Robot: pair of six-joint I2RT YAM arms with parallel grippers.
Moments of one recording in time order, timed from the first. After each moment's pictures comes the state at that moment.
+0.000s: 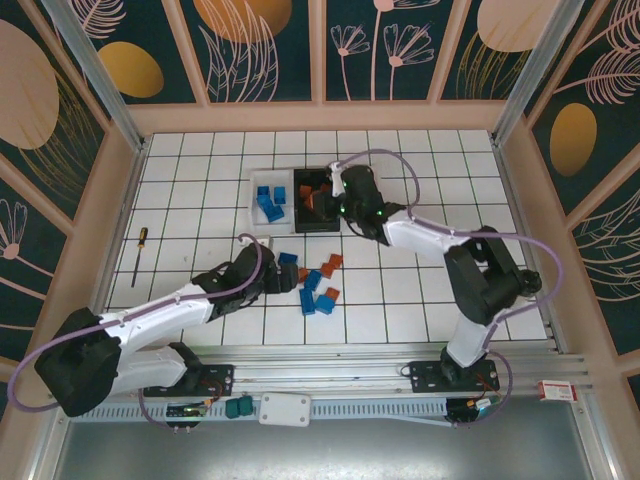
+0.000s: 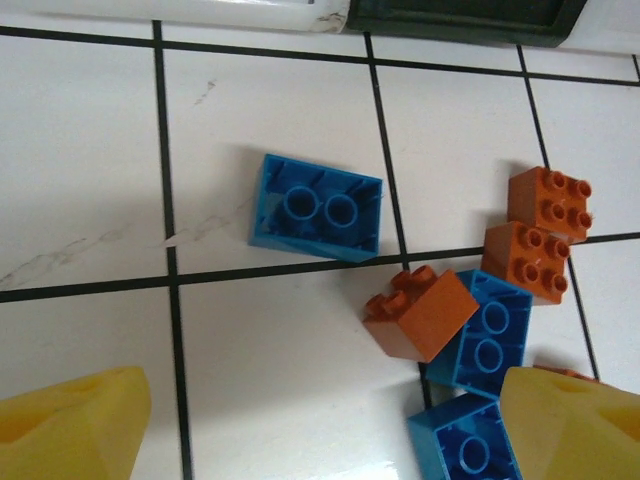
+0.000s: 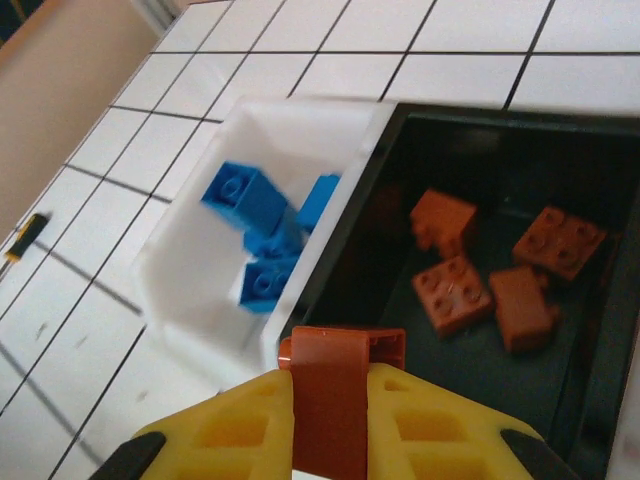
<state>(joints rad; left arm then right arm) -0.77 1.20 0.55 -0.19 -0.14 -0.71 0.62 1.79 1.18 0.10 -0.17 0.35</state>
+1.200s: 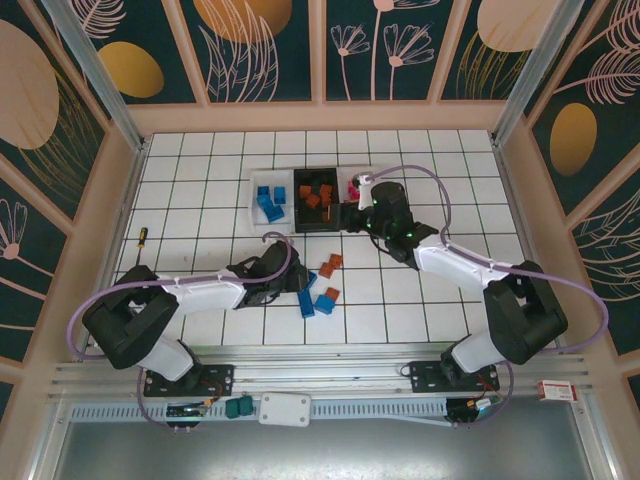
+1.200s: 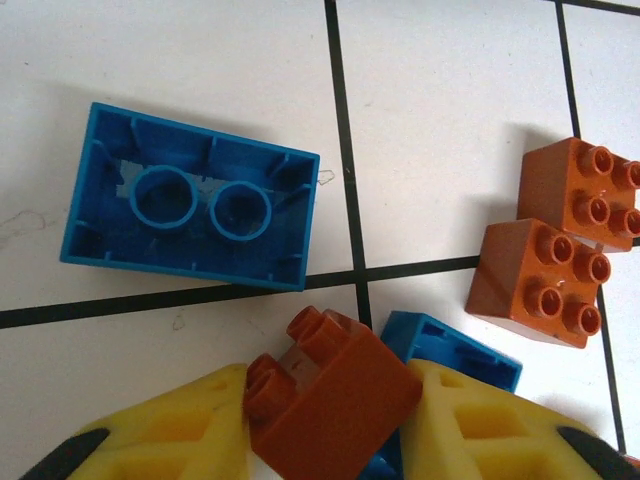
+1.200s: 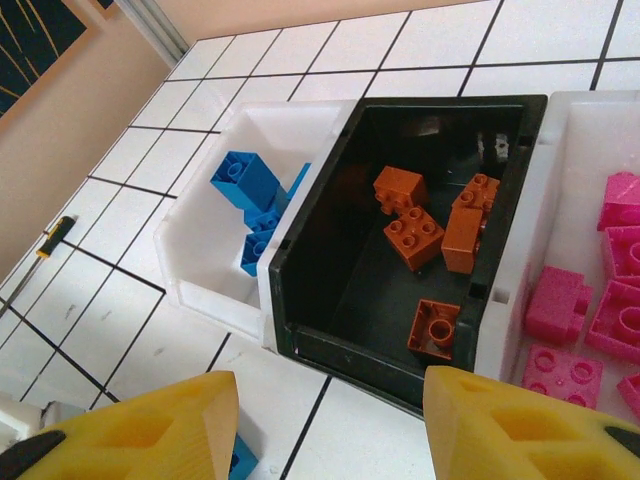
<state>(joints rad) -0.81 1.52 0.62 -0.02 -0.10 -0.80 0.59 1.46 0.86 0.15 -0.17 0.37</state>
